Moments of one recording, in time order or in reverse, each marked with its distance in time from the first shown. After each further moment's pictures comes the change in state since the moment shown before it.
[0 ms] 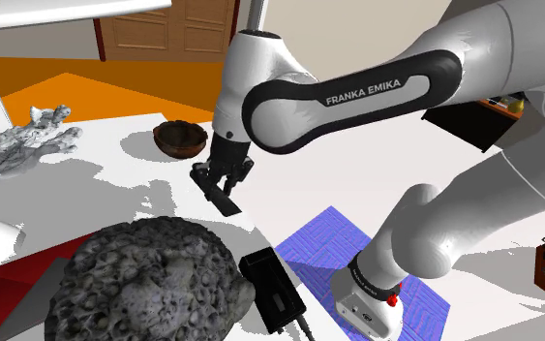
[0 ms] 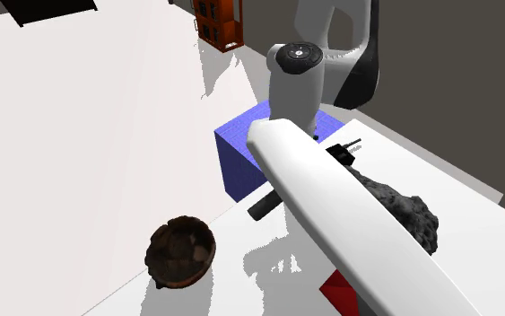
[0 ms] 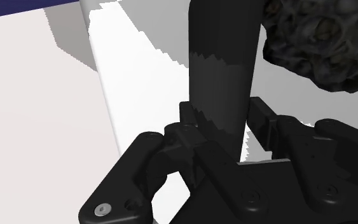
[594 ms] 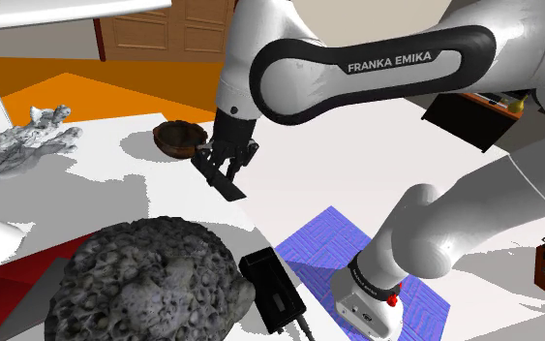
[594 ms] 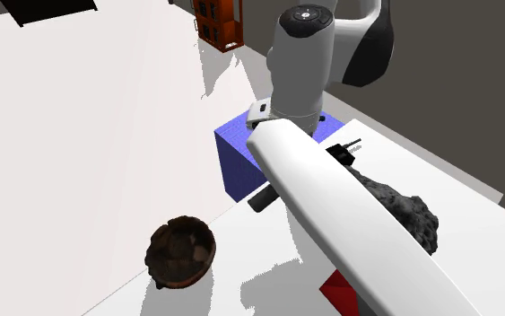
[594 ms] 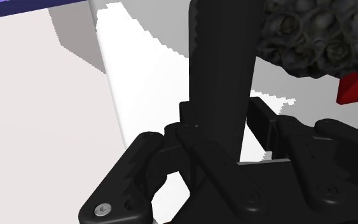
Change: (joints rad) arm 0.000 -0.057 -0.017 0.079 -0.001 -0.135 0.003
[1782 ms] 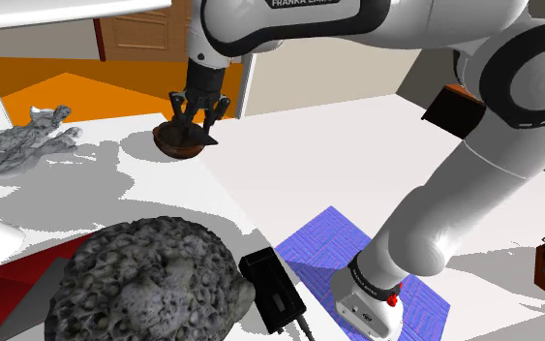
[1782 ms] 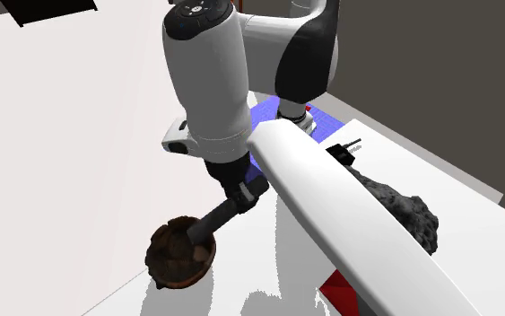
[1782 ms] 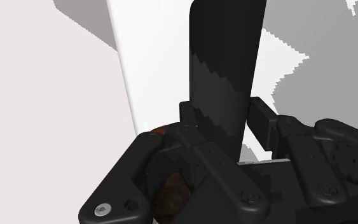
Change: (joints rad) arm -0.092 0.345 -0.067 0.426 -0.133 -0.104 -0.070
